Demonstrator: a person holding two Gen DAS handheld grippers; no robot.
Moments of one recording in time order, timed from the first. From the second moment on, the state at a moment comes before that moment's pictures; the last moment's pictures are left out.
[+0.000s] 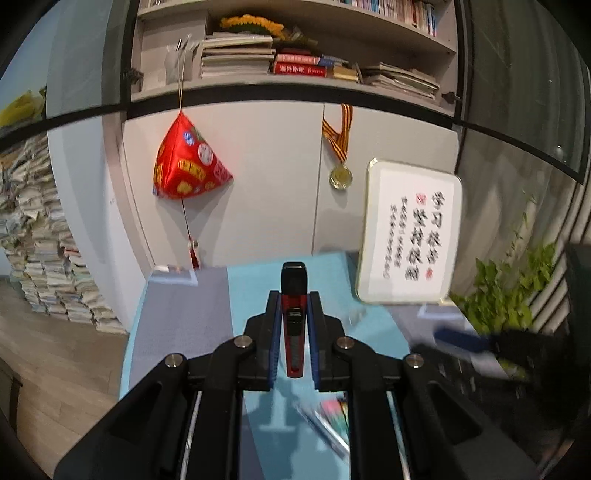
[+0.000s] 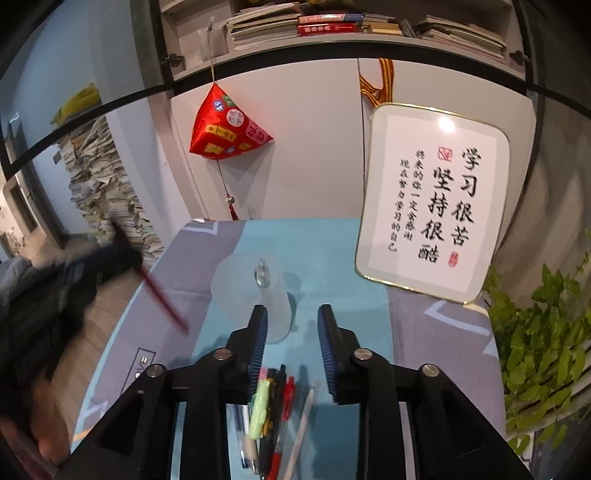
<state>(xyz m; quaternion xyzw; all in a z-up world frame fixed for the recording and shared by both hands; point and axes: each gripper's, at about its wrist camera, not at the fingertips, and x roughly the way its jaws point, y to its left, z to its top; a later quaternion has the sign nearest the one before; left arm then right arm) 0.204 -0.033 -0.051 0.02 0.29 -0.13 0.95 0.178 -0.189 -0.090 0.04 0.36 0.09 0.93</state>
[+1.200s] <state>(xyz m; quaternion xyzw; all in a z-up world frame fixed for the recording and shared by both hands) 0.258 -0.056 -0.113 0.04 0.36 -0.11 0.93 0.173 -0.219 -0.153 0.09 0.44 0.08 0.89</state>
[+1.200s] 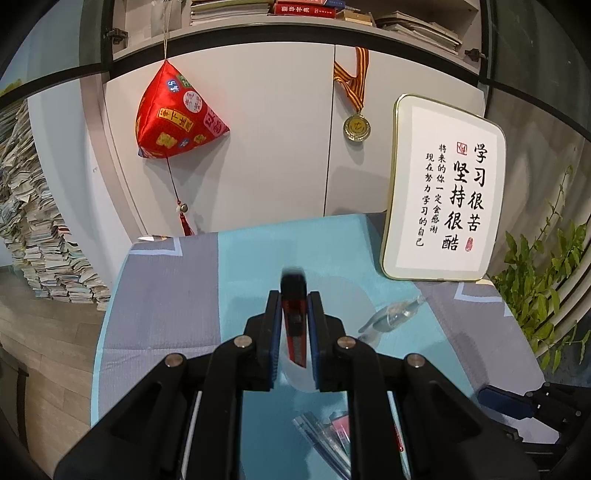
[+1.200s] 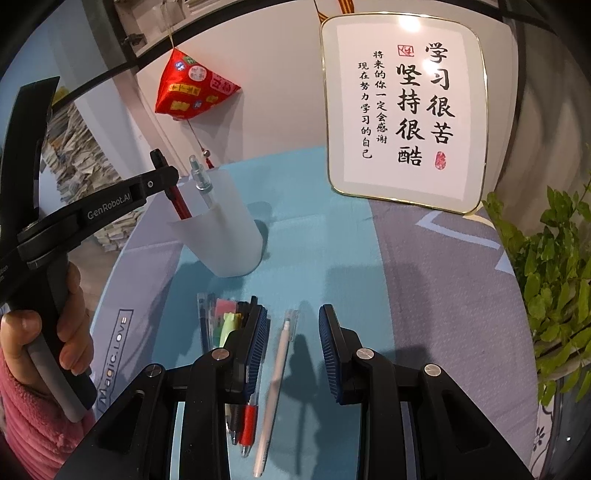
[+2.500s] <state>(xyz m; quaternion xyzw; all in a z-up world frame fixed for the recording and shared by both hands) 0.201 -0.050 -0.202 0.04 0.48 -0.12 0.87 0.175 -0.197 -0.182 0.07 0.49 0.08 0.86</state>
